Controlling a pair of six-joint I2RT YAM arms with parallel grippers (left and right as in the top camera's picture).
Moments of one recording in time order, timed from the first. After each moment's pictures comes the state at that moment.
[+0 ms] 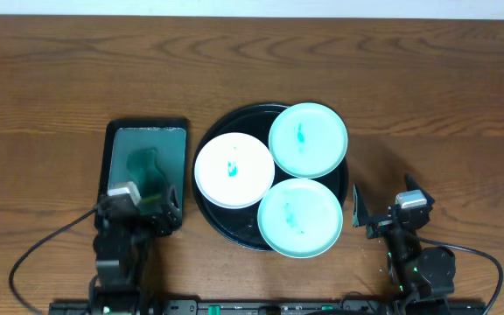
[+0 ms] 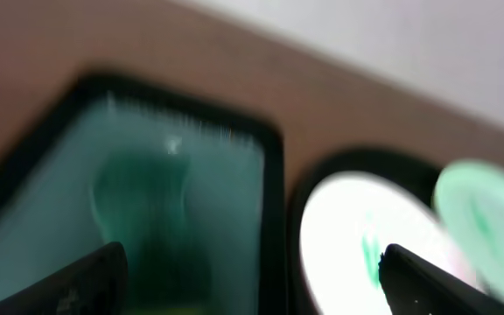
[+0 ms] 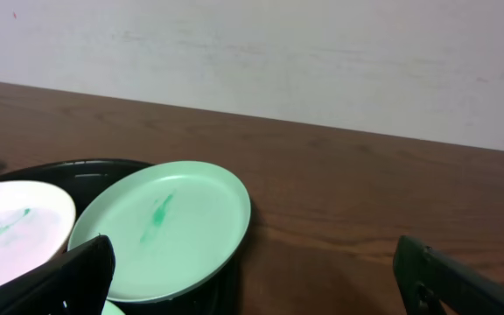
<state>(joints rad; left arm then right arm) 0.00 0.22 0.07 -0.21 0.10 -0.36 0.14 0.01 0.01 -0.07 -0.07 -0.03</state>
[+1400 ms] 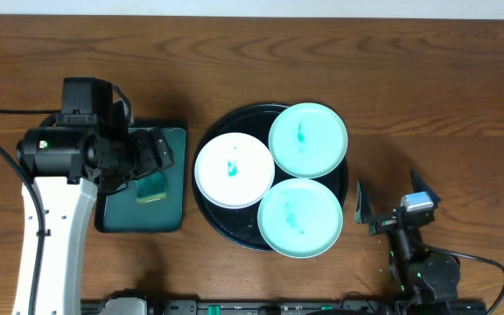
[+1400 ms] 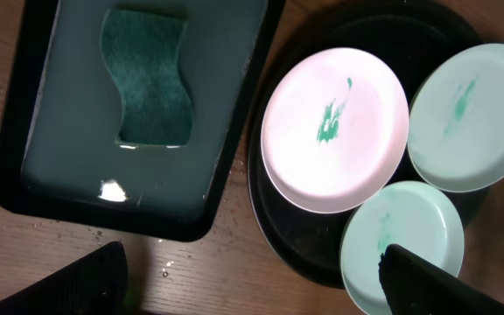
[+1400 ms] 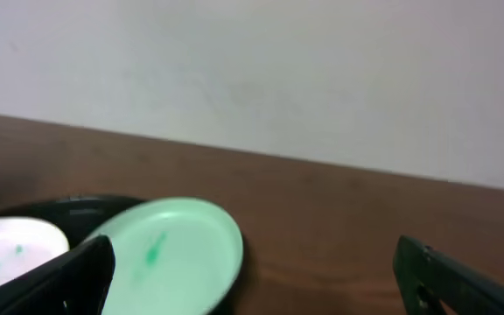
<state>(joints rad) 0.00 1.30 1.38 -1.34 0.20 -0.38 0.14 0.02 0.01 0.05 -0.07 -0.04</state>
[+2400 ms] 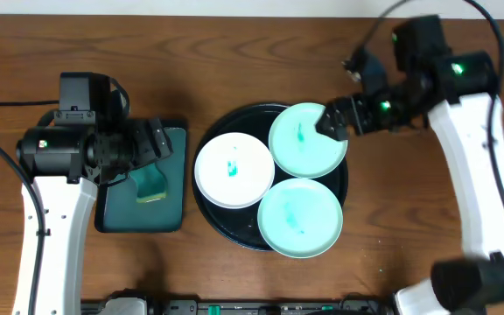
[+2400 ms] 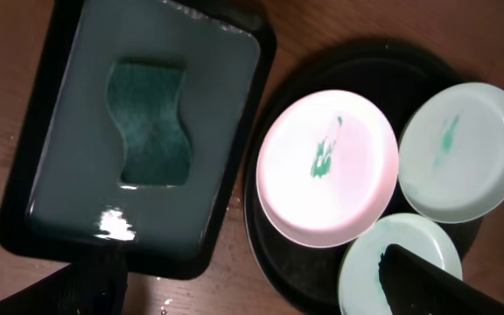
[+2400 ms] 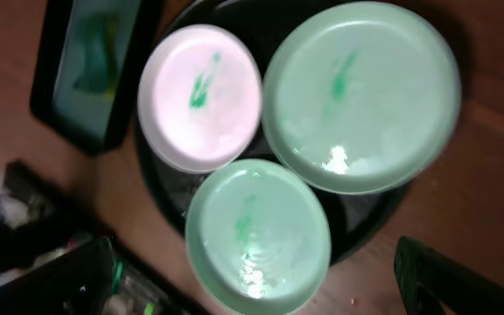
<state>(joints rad) 0.00 1.30 1.38 -1.25 0.17 -0.38 0.18 1.69 1.82 -1.43 -0.46 -0.10</state>
